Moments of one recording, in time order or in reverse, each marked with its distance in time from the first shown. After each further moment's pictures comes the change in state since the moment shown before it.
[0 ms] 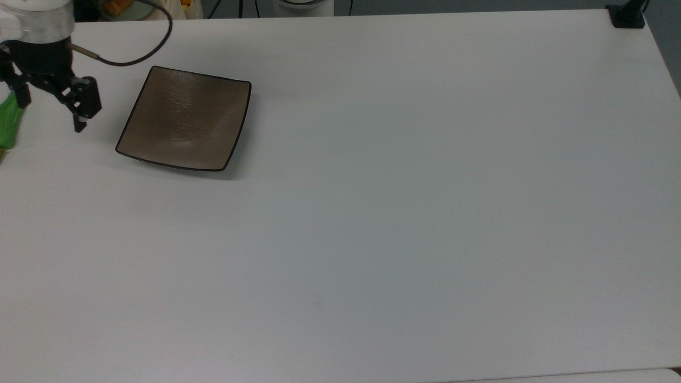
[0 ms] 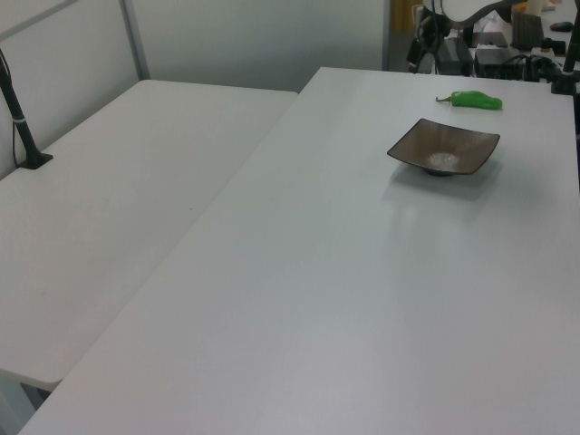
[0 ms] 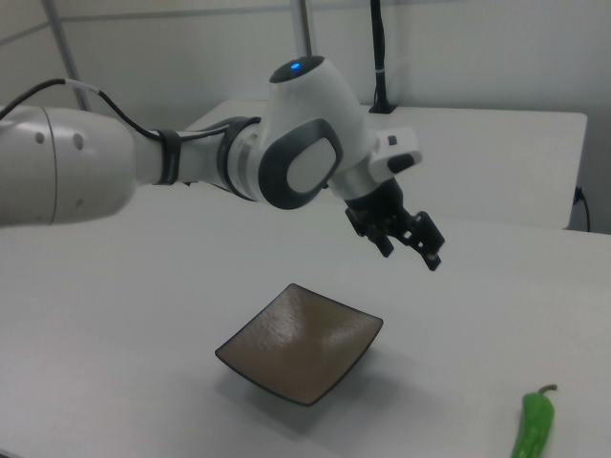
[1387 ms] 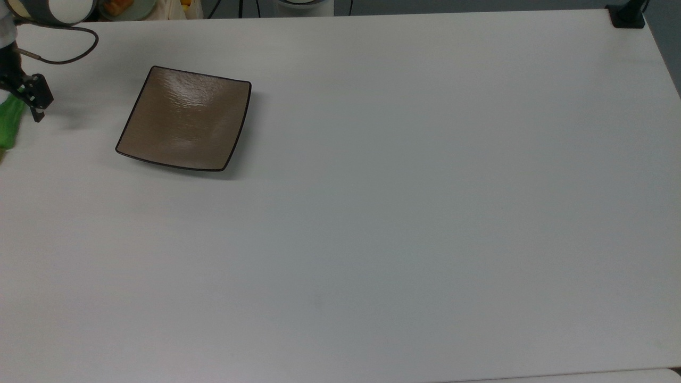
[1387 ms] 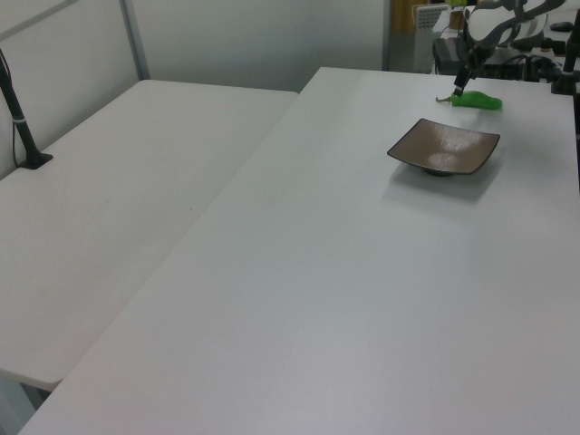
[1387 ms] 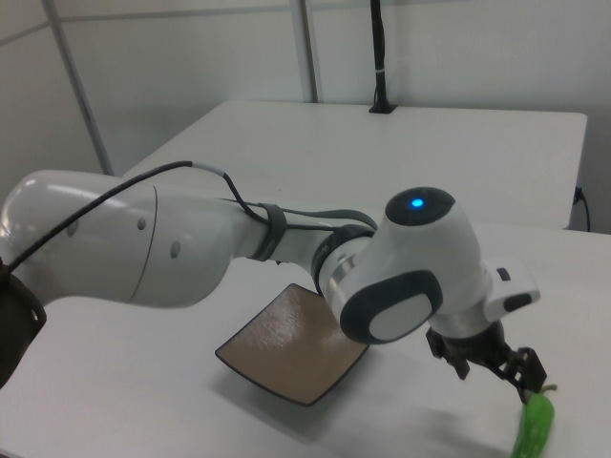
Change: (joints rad) arm -0.267 0.166 -0.001 -0.035 0.231 0.156 -0.488
